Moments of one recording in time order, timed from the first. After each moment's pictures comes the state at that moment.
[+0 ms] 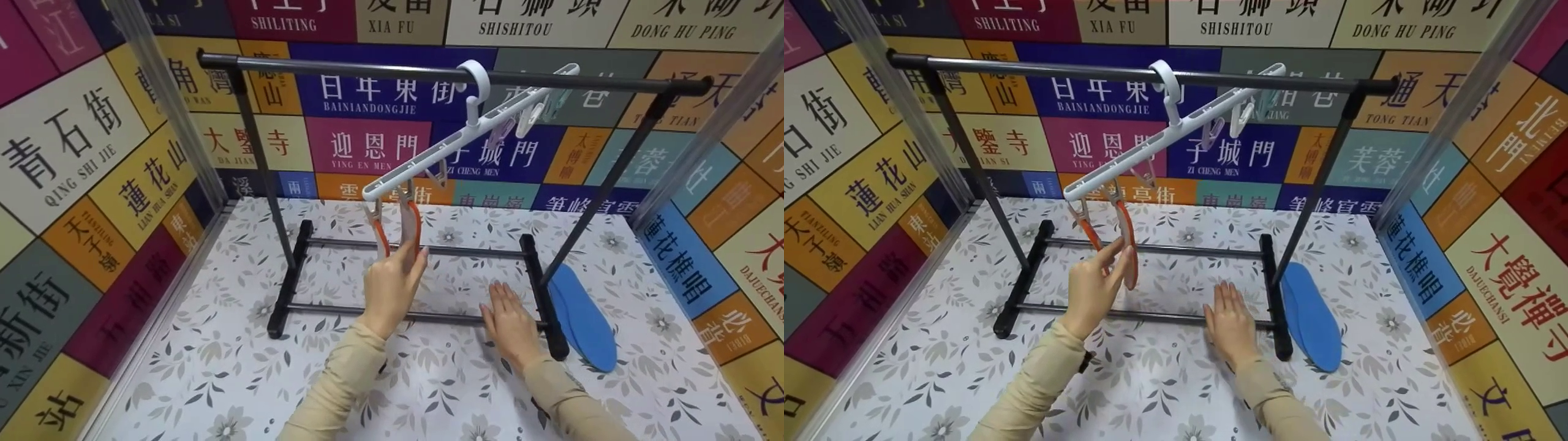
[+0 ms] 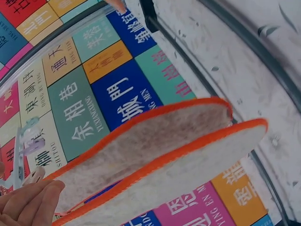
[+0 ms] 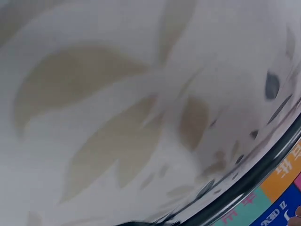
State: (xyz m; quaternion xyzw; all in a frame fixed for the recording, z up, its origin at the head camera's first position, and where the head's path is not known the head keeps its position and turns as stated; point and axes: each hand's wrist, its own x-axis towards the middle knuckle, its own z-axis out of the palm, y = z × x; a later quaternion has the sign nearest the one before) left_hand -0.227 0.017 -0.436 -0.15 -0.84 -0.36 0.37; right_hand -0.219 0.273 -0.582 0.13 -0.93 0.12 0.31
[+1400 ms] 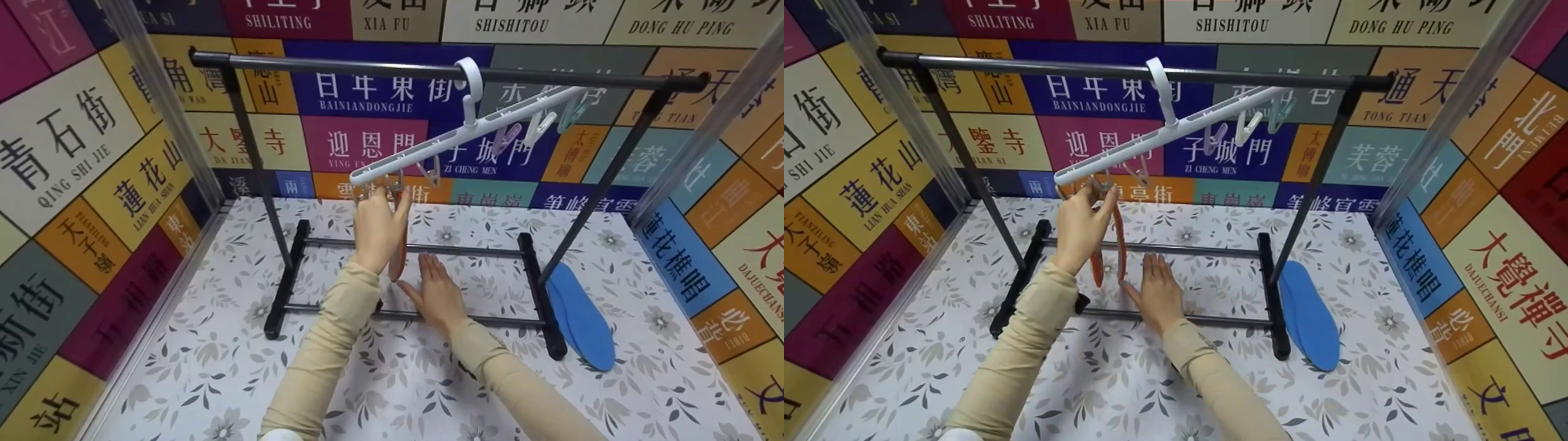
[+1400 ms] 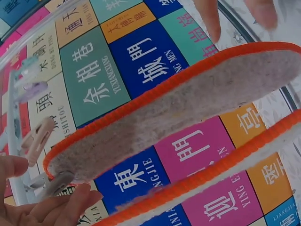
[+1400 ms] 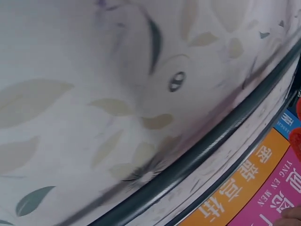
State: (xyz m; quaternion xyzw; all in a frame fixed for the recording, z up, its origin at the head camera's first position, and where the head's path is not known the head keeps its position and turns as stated) left_hand -0.293 0.011 -0.368 -0.06 -0.89 -0.38 0.26; right_hand -0.267 0.149 -0.540 0.12 -0.96 0.18 0.15
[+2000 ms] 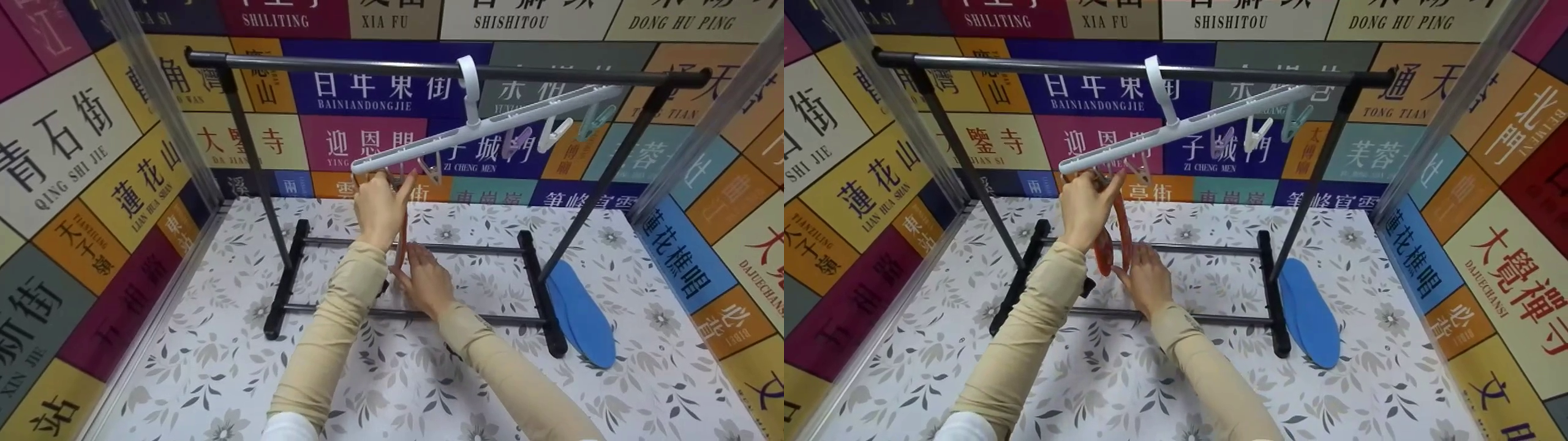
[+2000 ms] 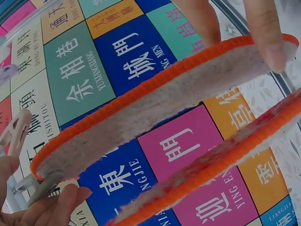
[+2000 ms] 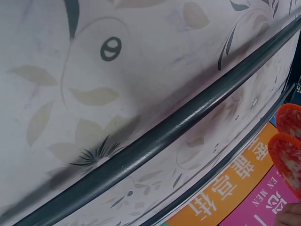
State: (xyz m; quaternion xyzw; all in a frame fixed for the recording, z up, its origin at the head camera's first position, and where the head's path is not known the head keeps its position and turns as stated) left_hand -0.321 0.018 -0.359 0.00 -0.90 -0.35 0.24; right_hand -0.291 0.128 -0.529 0.13 -0.96 0.17 0.20
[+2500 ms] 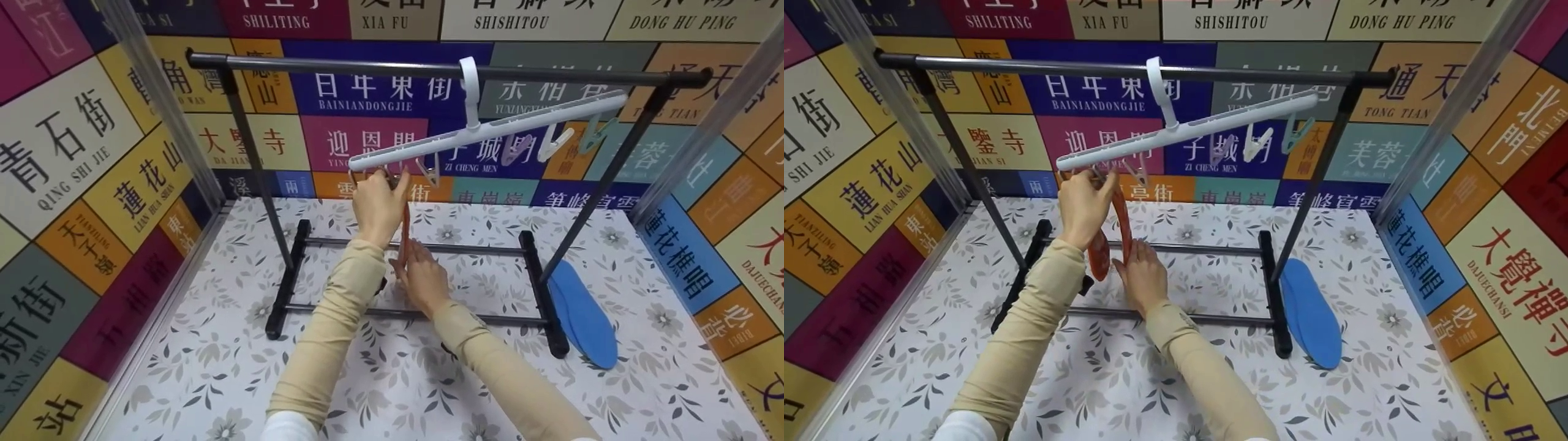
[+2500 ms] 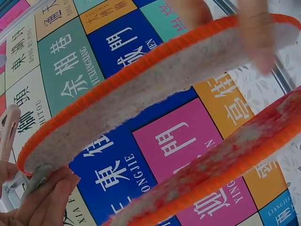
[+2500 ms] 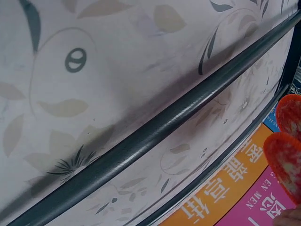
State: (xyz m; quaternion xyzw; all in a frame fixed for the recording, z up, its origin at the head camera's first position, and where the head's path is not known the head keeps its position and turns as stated) left_hand -0.327 0.015 -0.358 -0.01 -0.90 -0.36 0.25; right_hand -0.293 0.121 -0.526 0.12 -0.95 0.17 0.23
